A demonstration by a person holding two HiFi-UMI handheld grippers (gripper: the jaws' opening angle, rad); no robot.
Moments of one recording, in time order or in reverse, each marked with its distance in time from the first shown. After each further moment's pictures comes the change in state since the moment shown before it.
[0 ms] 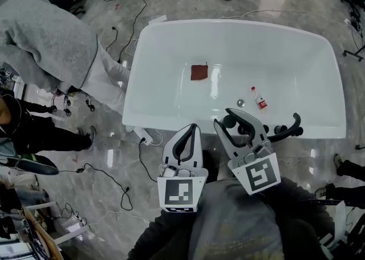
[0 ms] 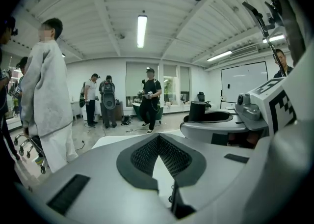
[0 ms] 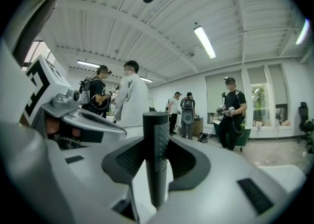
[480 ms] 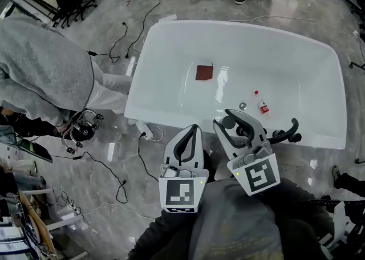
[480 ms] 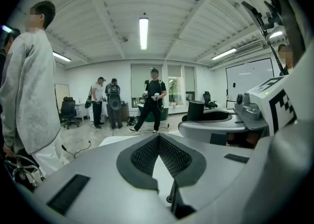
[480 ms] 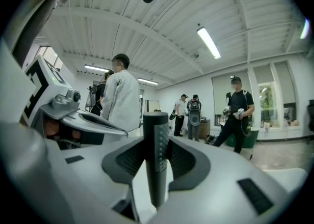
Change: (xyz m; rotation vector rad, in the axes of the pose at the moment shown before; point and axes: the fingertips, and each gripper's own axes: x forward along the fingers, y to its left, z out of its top) left arm -0.010 -0.025 0.000 0.008 -0.012 0.080; right arm -0.020 -0.002 0.001 -0.012 -0.037 0.086
